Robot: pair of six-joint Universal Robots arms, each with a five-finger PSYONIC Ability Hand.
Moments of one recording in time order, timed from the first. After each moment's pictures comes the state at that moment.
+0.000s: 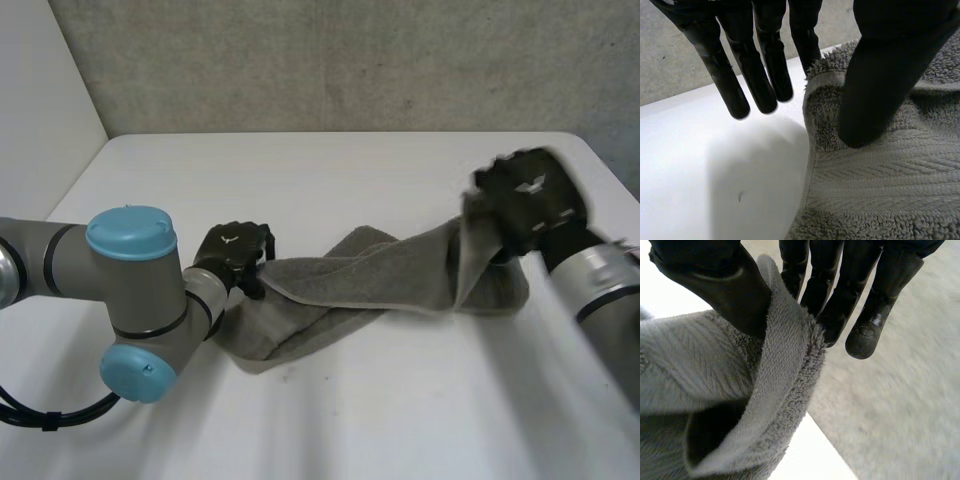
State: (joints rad) left arm 4.22 -2.24 -1.42 3.35 -1.53 3.17; right arm 1.76 -1.44 1.89 -0.53 1.24 2.68; left_hand 0.75 0.74 0.74 0.74 0.57; right_hand 1.33 1.33 1.32 1.34 1.17
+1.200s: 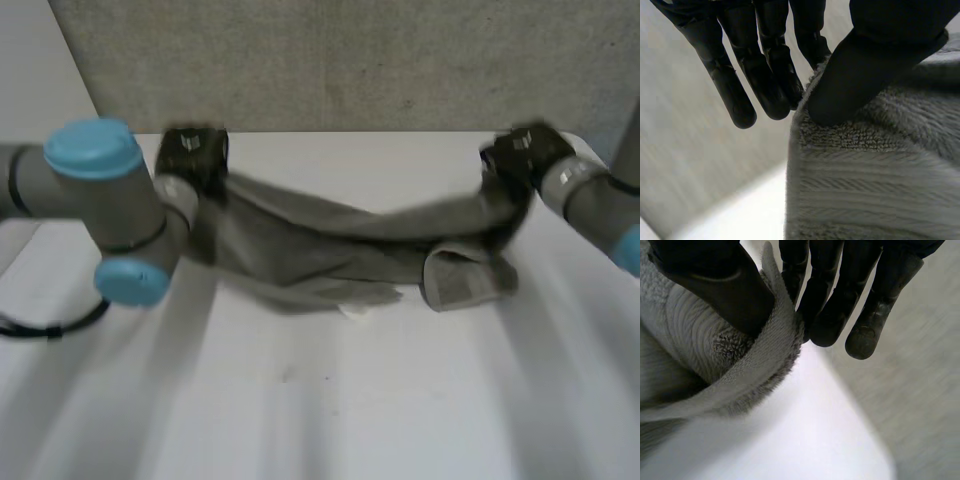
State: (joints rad) left arm 4.30 -2.29 -1.02 3.34 -1.62 3.38; right arm 1.78 -0.90 0.92 0.18 1.35 2.45; left_hand 1.19 1.22 1.22 1.22 1.03; right_hand 1.33 1.33 1.33 1.34 1.17
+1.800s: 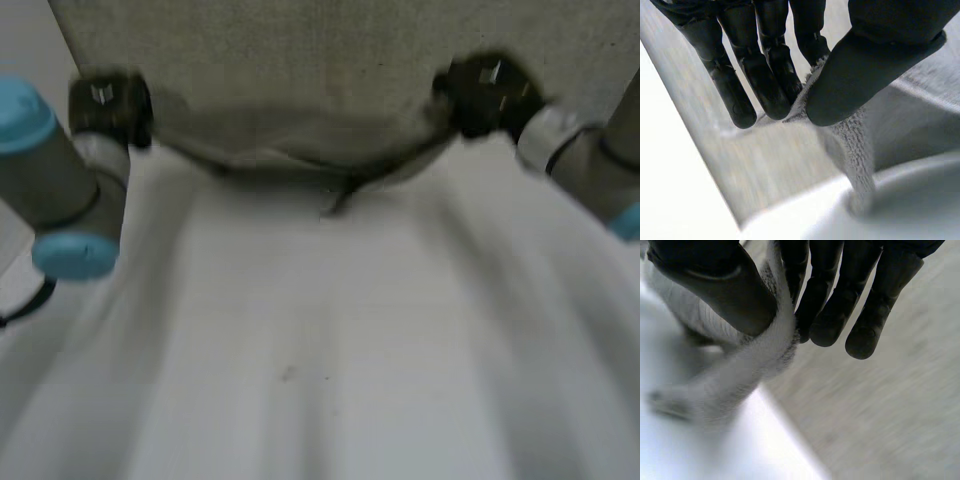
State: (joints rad) left arm 4.42 -2.11 -1.24 3.43 -1.71 3.30; right arm 1.81 -0.92 0.90 0.03 1.07 2.74; left_hand 1.20 1.22 1.22 1.22 1.03; right_hand 1.33 1.33 1.33 1.34 1.17
